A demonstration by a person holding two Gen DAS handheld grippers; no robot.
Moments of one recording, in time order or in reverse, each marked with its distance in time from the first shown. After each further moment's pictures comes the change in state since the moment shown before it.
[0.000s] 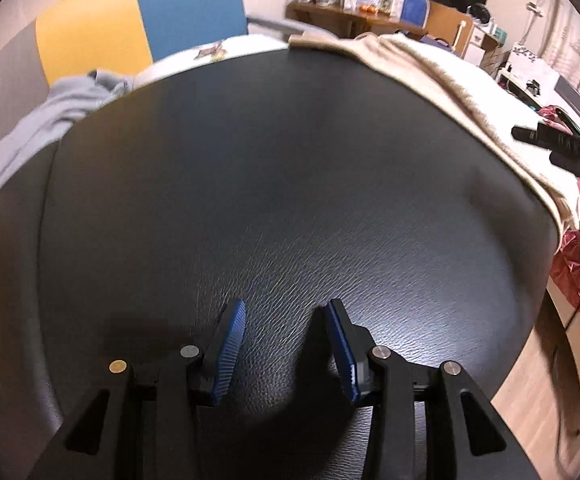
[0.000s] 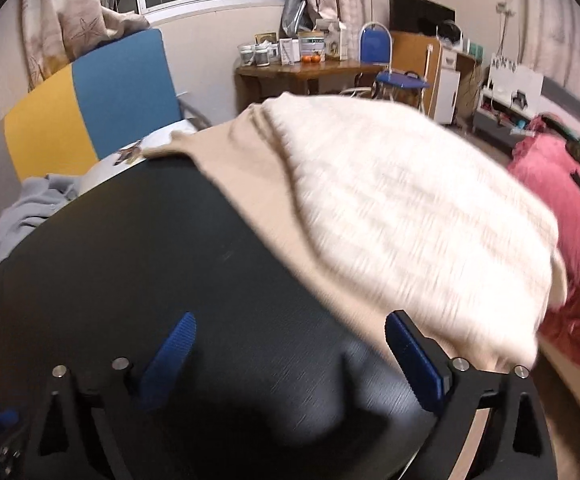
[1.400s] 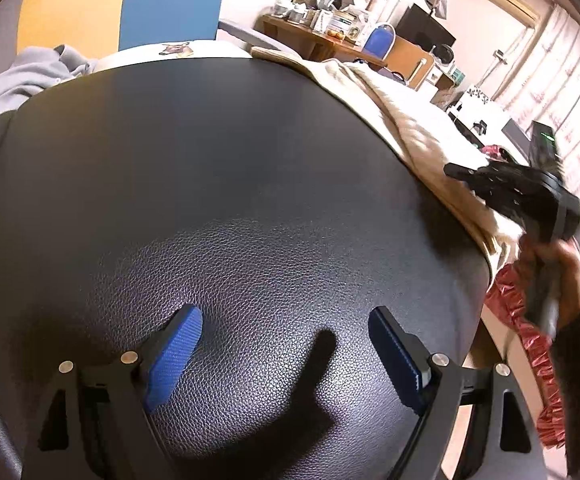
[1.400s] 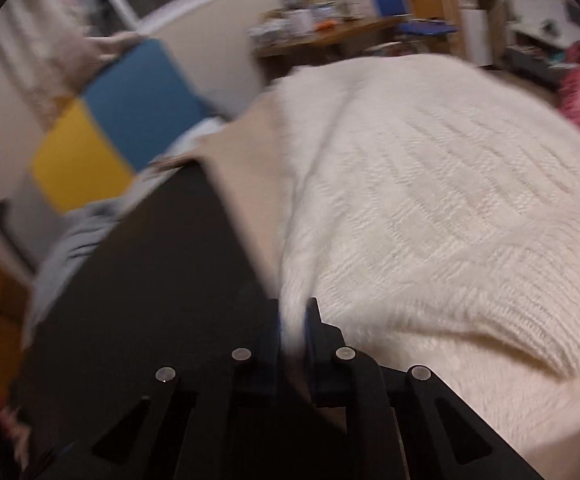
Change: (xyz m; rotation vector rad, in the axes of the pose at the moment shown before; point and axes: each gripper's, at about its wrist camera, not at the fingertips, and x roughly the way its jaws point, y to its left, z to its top) left arm 0.000 0.020 -0.009 -0.058 -0.062 -0.290; right arm 0.024 -0.025 0.008 0.204 0.110 0.413
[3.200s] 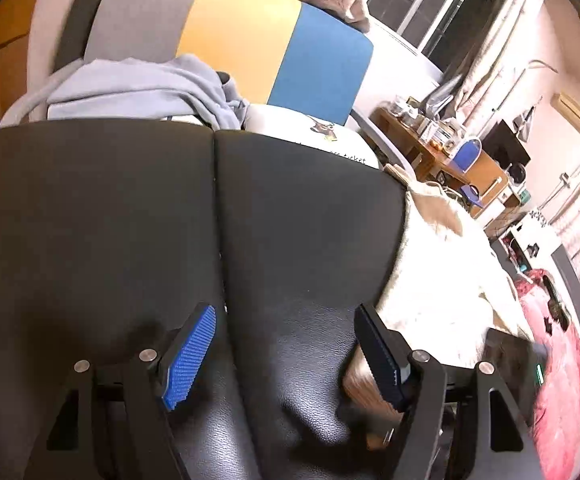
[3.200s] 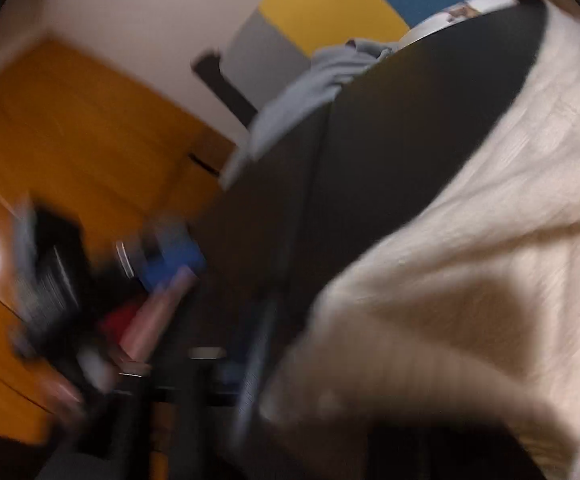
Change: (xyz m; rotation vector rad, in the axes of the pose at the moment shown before) left arm -0.156 0.148 -0.018 -0.333 -0.268 0.164; right arm 0.059 0.242 -0.214 -0.393 0.334 0.598
